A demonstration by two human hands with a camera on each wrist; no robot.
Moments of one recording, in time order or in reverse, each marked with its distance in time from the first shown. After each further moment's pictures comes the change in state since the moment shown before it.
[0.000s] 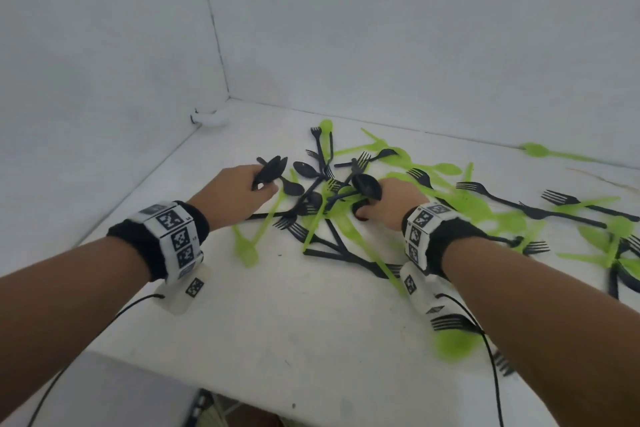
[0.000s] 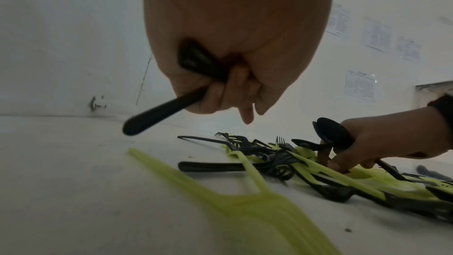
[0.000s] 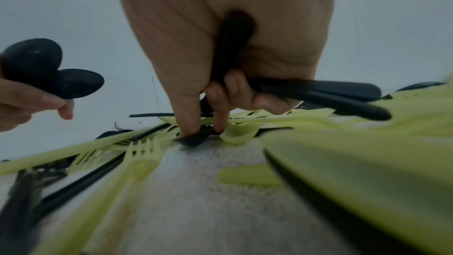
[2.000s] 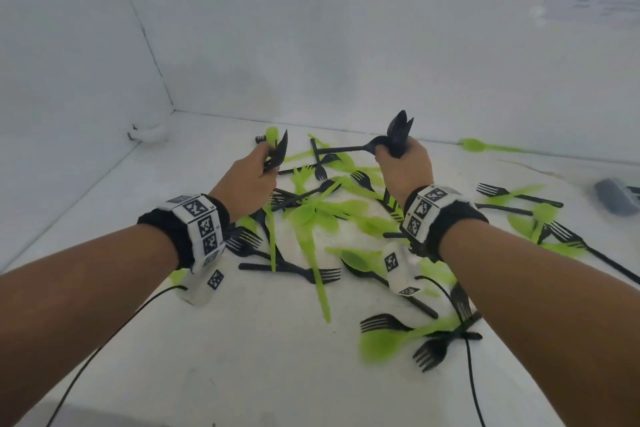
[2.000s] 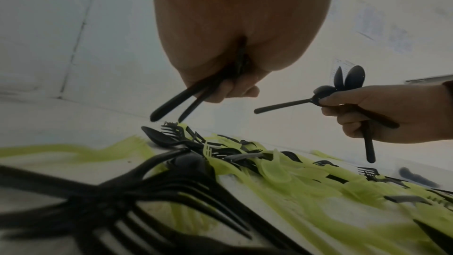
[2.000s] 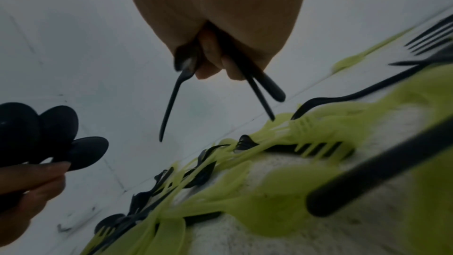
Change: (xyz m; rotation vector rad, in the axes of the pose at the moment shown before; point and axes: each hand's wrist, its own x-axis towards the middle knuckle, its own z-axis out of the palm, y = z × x) left_hand 0.047 0.106 0.052 -0.258 0.033 0.099; right_hand -0.013 0.079 -0.069 0.756 0.621 0.102
